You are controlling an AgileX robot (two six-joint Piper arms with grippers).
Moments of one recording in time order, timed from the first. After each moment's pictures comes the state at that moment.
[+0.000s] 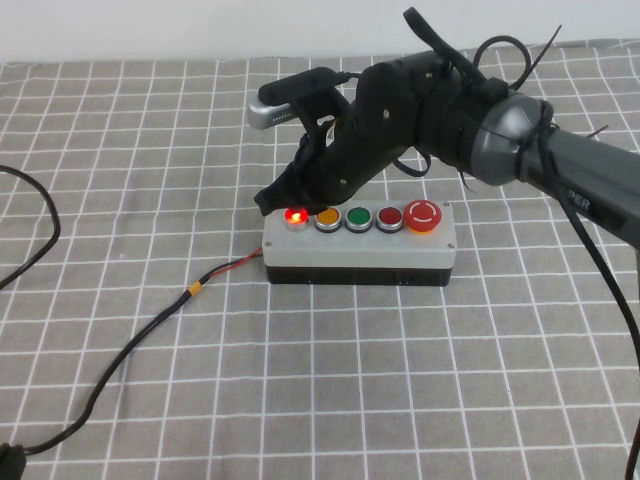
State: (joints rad) right arm 0.65 2.19 -1.97 0.16 0.82 -0.02; left arm -0.14 -0.01 0.03 -0.02 0.39 0.12
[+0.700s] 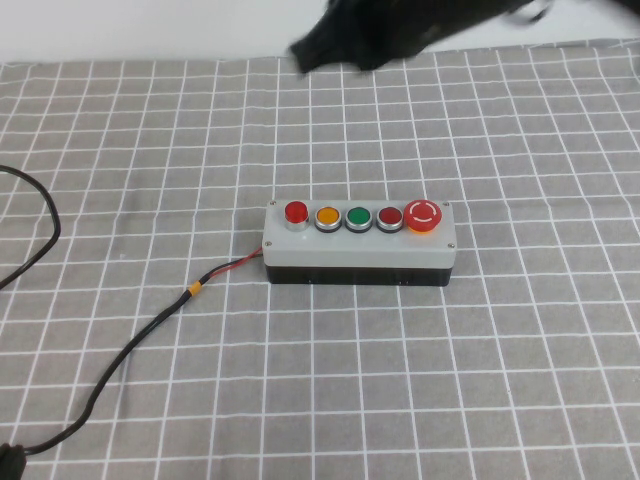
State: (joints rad) right arm 0.65 1.78 -1.94 0.06 0.88 -0.03; left arm -0.14 -0.01 0.03 -0.02 0.39 0.12
